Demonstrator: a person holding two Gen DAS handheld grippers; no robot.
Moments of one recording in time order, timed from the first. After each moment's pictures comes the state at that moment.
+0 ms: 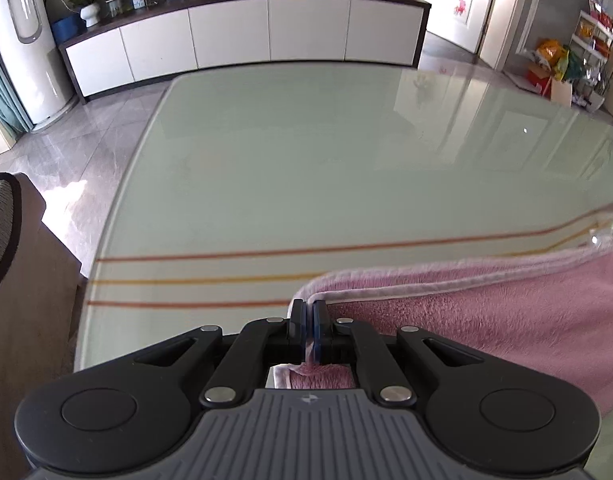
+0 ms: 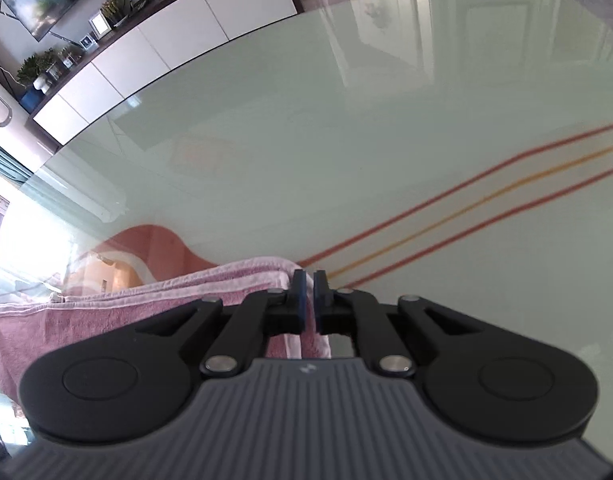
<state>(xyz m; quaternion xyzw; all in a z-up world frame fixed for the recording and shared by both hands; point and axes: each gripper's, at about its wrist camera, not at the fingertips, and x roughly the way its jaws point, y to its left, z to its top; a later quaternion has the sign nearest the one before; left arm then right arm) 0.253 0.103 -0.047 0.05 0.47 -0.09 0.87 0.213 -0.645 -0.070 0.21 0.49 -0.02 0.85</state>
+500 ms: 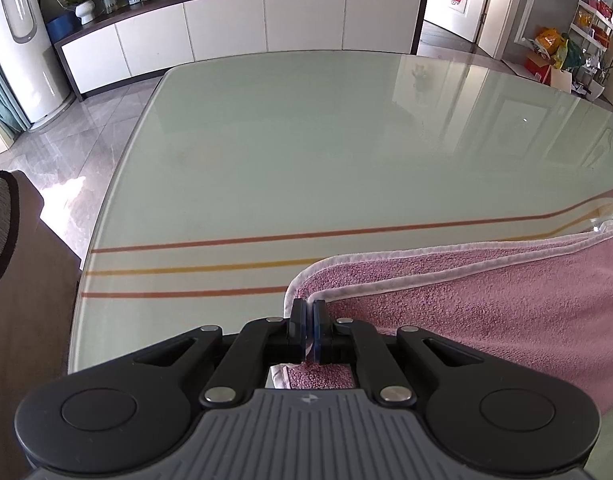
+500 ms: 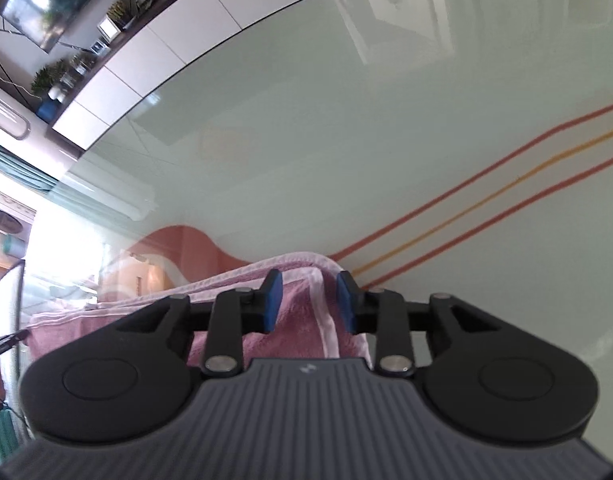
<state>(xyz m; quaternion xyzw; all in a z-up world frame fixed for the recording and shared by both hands) 0.251 0.101 -0.051 0.05 0.48 -0.09 0.87 0.224 -0.654 -0.067 0.25 0.51 0.01 0.83</state>
